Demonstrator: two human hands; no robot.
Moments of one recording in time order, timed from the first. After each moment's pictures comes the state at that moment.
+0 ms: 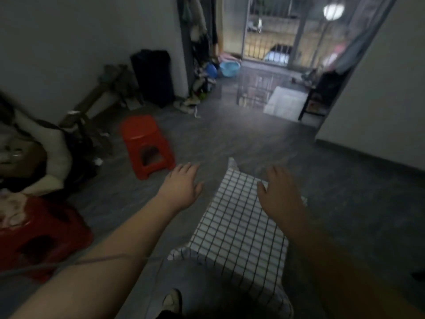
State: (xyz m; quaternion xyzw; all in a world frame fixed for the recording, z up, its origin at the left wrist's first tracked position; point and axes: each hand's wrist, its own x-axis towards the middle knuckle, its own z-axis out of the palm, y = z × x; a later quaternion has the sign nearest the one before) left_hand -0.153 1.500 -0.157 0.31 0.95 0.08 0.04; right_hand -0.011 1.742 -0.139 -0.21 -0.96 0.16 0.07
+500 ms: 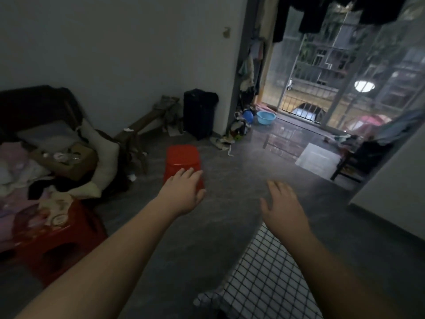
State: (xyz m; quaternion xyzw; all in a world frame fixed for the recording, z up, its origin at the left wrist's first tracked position) left_hand -0.252 1.284 -0.085 0.22 0.97 0.10 0.00; right_hand -0.144 1.549 -0.075 -0.11 -0.98 0.13 0.09
